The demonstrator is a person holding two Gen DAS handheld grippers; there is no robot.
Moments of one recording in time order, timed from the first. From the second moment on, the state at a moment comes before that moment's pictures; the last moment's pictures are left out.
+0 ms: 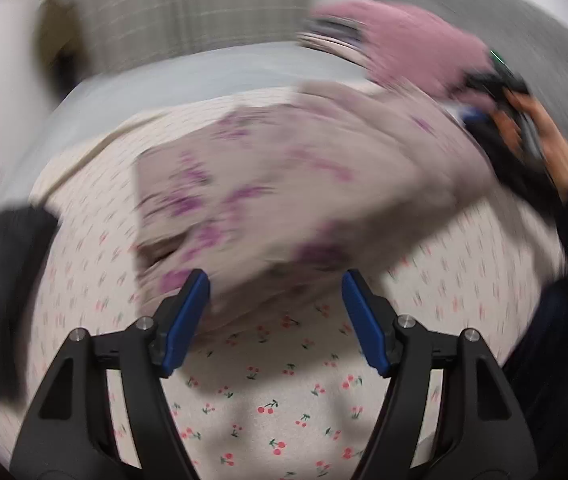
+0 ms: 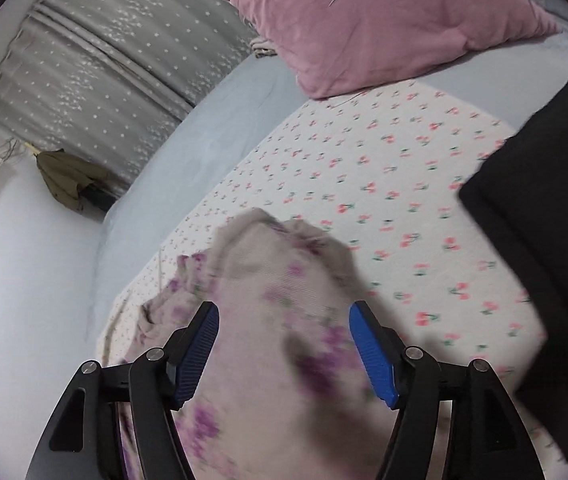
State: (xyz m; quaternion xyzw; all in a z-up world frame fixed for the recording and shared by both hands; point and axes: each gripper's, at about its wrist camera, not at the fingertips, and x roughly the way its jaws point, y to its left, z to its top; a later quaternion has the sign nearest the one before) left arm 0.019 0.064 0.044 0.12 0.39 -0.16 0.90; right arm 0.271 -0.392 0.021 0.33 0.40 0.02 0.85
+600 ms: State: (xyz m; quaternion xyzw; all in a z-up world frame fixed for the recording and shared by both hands) left arm 0.114 0.046 0.055 0.17 0.35 -0.06 0.92; right arm 0.299 -0.366 -0.004 0.18 0.39 0.08 0.90
